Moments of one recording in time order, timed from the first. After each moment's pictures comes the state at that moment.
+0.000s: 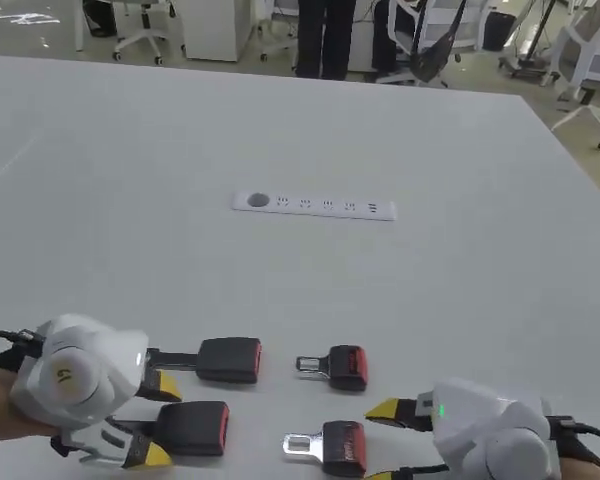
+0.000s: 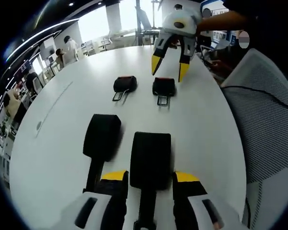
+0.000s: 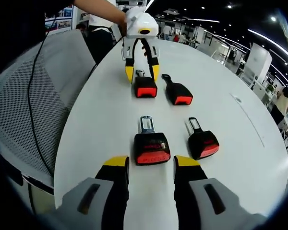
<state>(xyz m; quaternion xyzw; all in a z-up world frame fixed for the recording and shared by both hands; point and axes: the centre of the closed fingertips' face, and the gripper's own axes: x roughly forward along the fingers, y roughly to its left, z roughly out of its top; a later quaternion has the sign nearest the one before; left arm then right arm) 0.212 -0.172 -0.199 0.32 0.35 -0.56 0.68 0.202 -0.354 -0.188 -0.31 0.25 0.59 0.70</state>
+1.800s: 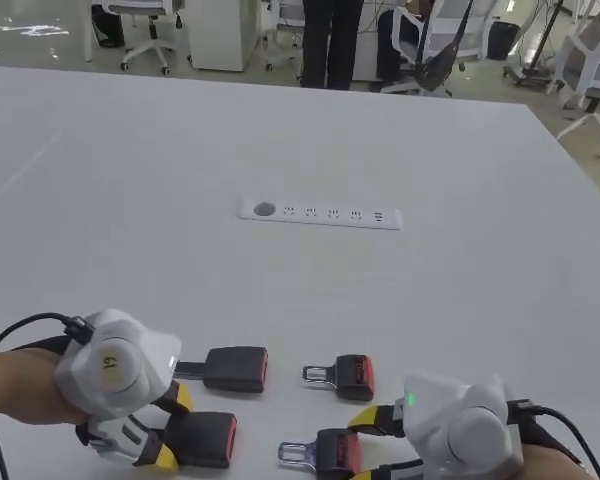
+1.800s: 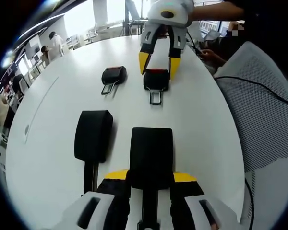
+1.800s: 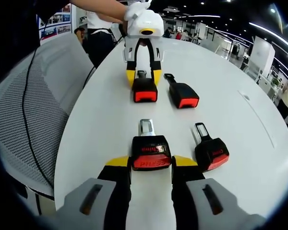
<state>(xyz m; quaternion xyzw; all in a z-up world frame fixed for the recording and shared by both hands) 0.211 -0.171 -0.210 0.34 0.39 -0.59 0.62 0.205 -0.333 -0.199 -0.28 0.28 0.61 0.69</state>
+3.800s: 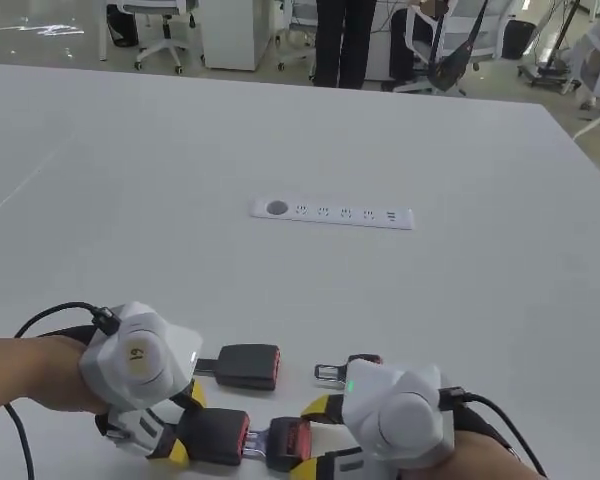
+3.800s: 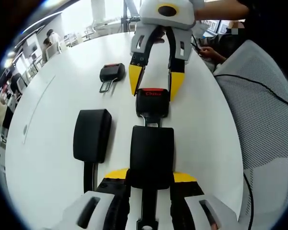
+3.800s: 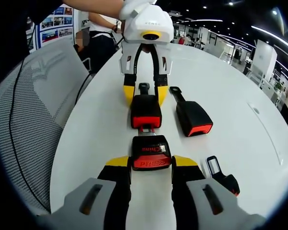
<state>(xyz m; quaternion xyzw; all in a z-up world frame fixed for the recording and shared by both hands) 0.210 -0.170 -0.210 0.35 0.40 -0.58 0.61 0.210 -0.269 -0.200 -0.27 0.26 0.62 0.69</state>
